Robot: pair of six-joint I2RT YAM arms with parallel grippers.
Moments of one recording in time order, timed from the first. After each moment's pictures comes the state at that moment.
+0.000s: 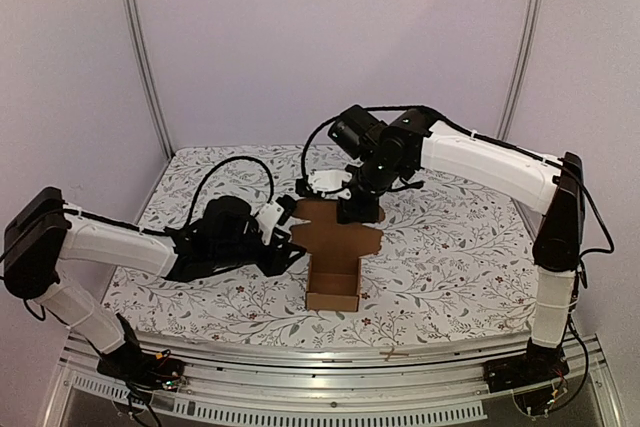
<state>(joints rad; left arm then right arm) -0.85 1.49 0.64 0.33 0.02 -0.07 0.92 1.98 1.92 -1.05 -0.03 -0.58</state>
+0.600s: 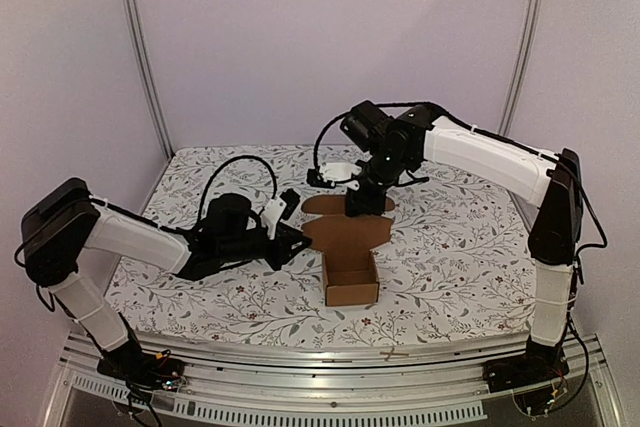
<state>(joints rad) -0.80 1.63 0.65 0.57 0.20 -0.09 0.84 2.01 1.93 -1.05 -0.08 -0.56</state>
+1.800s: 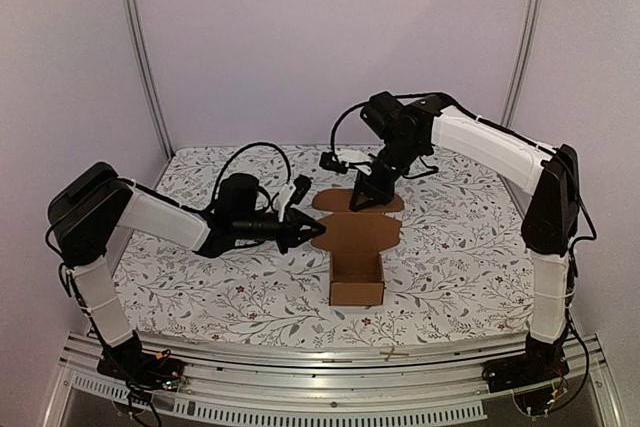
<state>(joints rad) -0.69 1.82 0.83 0.62 0.58 -0.08 0.72 2.05 2.00 -1.13 -0.38 -0.57</state>
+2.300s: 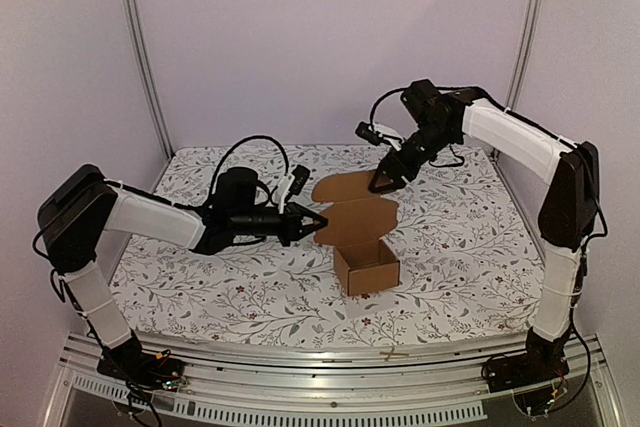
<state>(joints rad) -0.72 1.76 0.85 0.58 0.53 -0.22 0.56 2.01 1.96 -1.07 -0.50 -0.42</state>
